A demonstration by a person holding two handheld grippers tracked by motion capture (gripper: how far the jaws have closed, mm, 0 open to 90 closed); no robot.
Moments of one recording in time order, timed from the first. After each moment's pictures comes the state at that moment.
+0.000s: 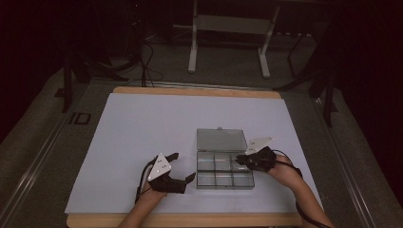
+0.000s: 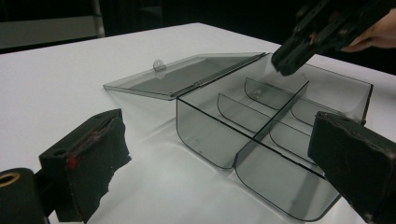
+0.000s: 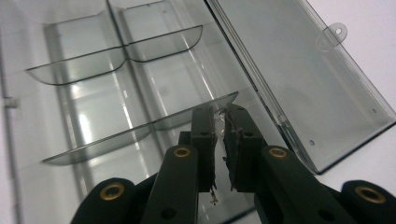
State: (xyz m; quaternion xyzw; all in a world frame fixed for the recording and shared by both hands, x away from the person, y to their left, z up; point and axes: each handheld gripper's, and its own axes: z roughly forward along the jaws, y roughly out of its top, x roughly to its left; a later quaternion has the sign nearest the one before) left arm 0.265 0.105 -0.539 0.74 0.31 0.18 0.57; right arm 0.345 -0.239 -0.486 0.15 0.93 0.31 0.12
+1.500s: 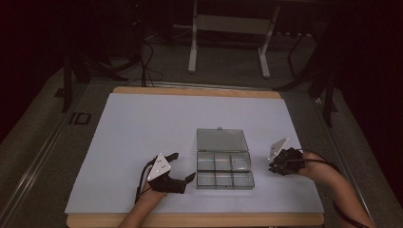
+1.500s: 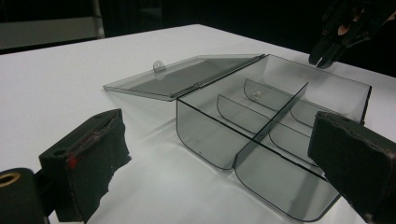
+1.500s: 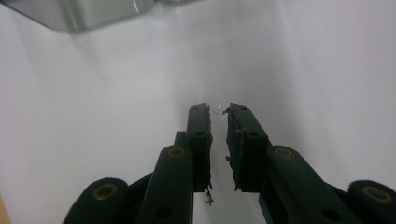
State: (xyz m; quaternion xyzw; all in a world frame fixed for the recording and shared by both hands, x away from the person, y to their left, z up) left arm 0.265 0.106 -0.539 0.74 0.31 0.18 0.57; right arm 0.346 -0.308 -0.477 0.13 0.98 0.11 0.08
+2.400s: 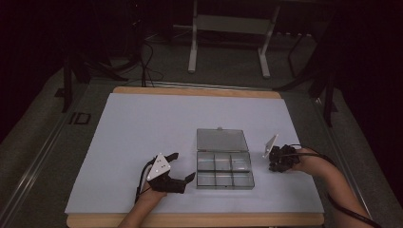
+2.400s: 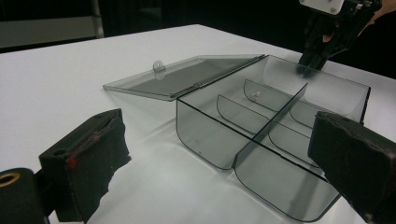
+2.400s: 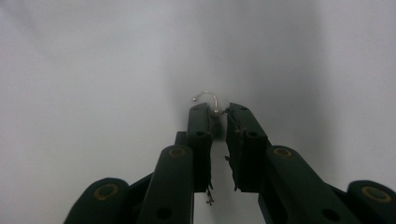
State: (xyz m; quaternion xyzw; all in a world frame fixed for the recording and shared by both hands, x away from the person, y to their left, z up) left arm 0.266 0.106 -0.540 0.74 0.31 0.18 0.57; right arm 0.370 -0.300 -0.495 0.13 0.99 0.04 0.05
